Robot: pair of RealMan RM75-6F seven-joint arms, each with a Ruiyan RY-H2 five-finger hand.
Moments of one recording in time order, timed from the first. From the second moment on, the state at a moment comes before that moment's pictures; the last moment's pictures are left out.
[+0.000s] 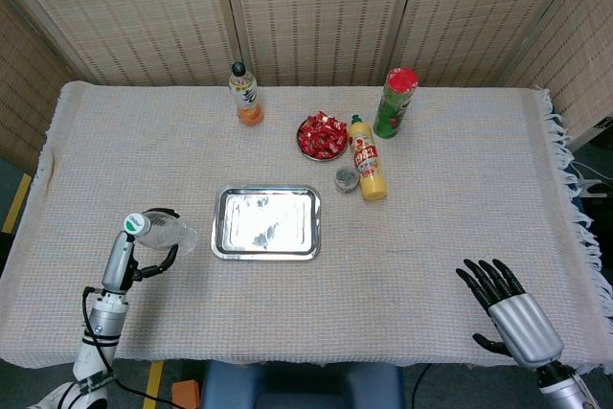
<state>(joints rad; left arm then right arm) -0.36 -1.60 -0.14 -1.27 1.54 1.46 -0.74 0.08 -1.10 -0.13 -1.63 -1.79 1.45 -0.11</state>
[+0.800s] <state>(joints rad) -0.61 -2.00 -0.22 -0.90 1.48 1.26 -0.67 0.08 -1.07 -0.13 -1.62 -1.81 1.48 -0.04</state>
